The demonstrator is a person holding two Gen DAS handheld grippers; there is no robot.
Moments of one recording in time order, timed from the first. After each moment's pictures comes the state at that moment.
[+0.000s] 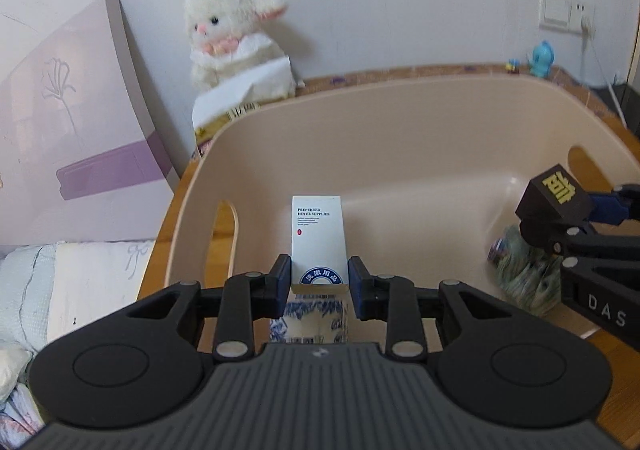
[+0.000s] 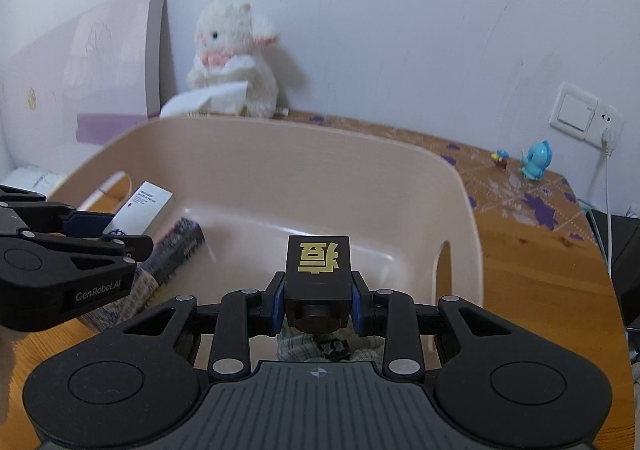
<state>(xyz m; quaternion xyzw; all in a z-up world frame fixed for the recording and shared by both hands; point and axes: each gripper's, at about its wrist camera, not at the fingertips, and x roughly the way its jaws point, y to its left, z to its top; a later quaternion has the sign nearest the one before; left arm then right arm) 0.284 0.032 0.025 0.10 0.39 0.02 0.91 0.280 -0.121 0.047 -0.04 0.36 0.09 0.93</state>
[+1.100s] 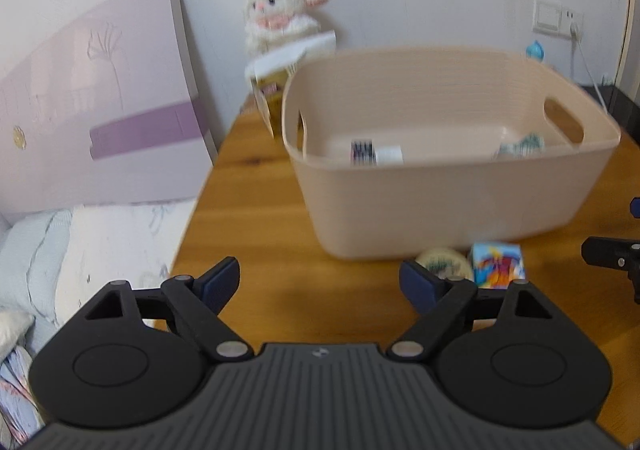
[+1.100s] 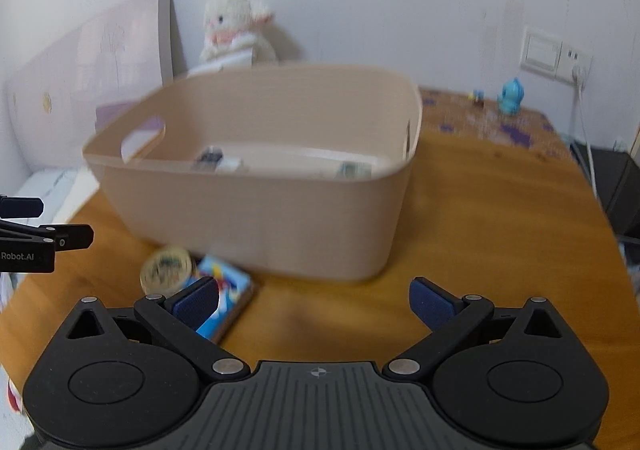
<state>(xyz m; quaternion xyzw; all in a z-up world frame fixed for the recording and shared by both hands) 0.163 0.086 0.020 0.07 0.38 0.03 0.92 0.179 -0.156 0.029 0.01 0.39 0.09 0.92</state>
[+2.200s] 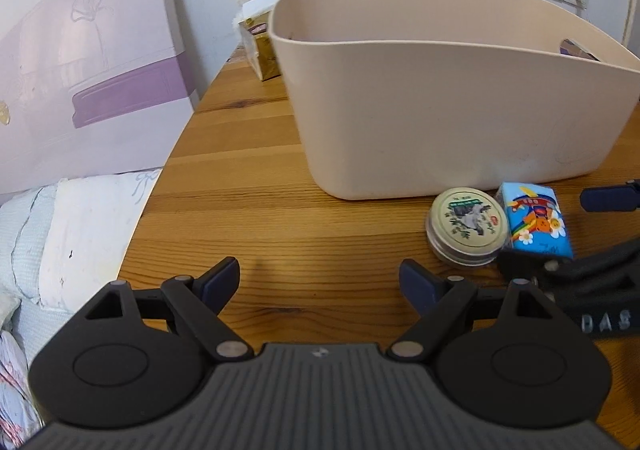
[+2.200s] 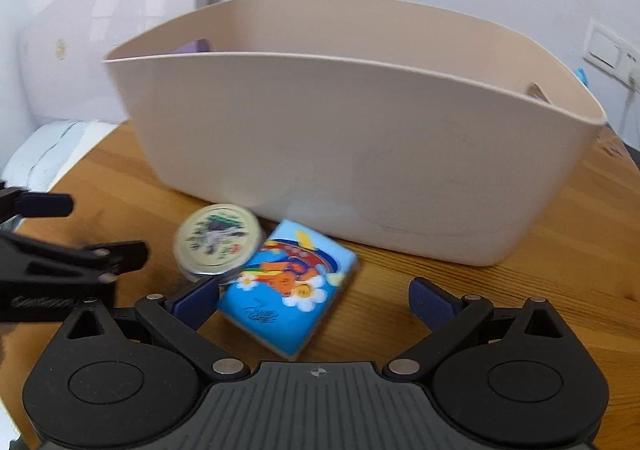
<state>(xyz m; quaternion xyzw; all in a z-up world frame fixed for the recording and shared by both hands) 0.171 0.091 -0.033 0.07 0.41 0.02 0.91 0.200 -0.072 -0.020 -0.03 0.42 0.11 0.90</state>
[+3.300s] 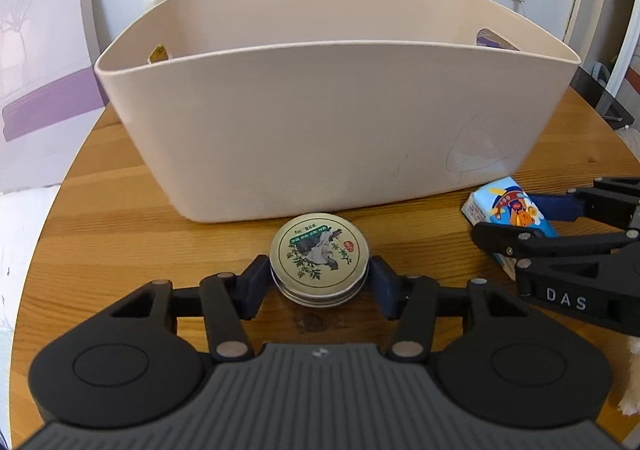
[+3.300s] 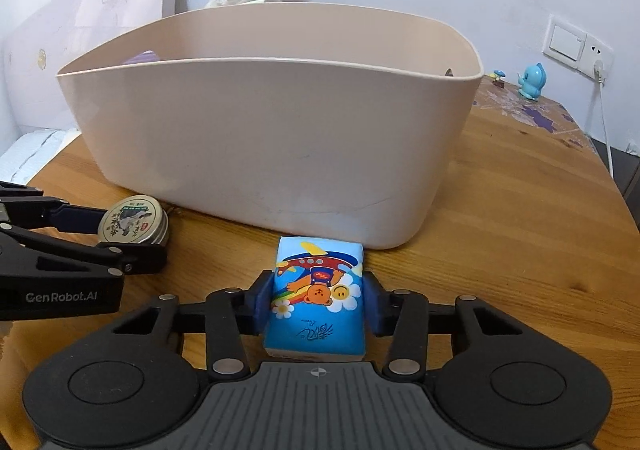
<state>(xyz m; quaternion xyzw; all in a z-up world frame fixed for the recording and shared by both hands) 0.190 0.038 -0.045 0.04 0.42 -0.07 0.91 0.180 -0.120 -0.026 -0.04 0.40 0.09 0.91</state>
